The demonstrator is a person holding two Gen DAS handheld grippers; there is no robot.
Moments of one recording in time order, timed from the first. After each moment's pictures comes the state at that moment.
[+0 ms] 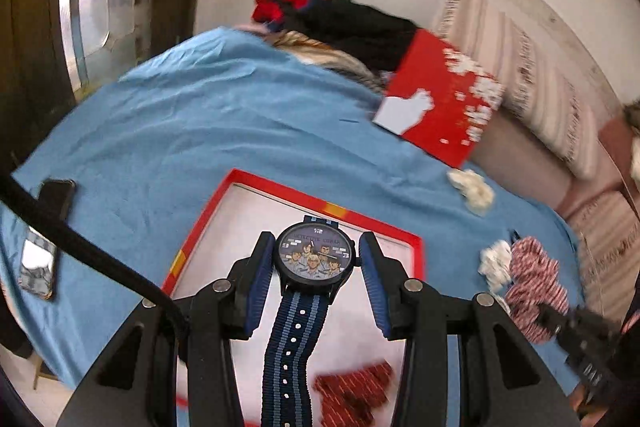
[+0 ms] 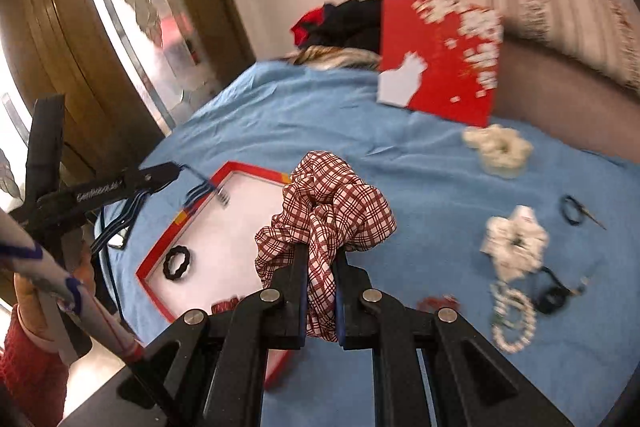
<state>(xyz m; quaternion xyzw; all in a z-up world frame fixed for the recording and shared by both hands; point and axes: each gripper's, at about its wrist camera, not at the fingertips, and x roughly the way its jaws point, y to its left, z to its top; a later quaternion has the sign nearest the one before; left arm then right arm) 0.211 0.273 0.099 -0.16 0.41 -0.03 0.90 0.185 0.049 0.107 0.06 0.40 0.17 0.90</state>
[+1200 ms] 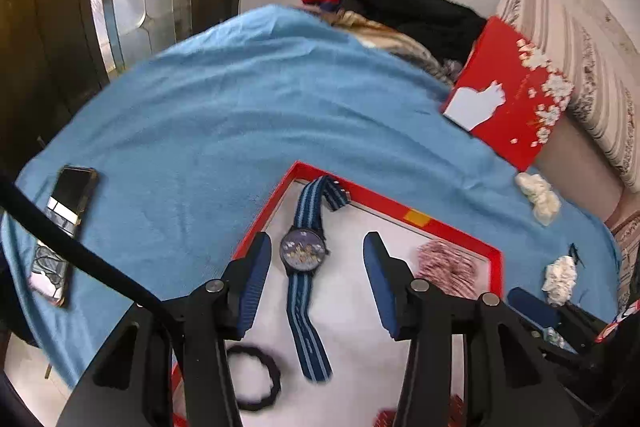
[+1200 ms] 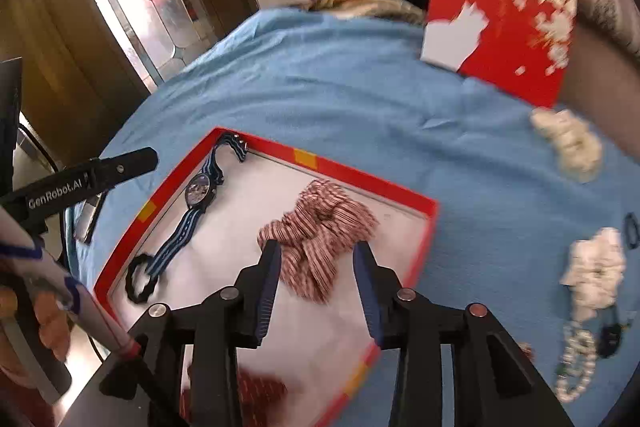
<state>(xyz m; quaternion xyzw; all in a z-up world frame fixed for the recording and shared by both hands) 0.231 0.294 0.070 -0.13 0.43 0.04 0.89 0.249 0.102 0.052 0.03 0.44 0.18 0.88</state>
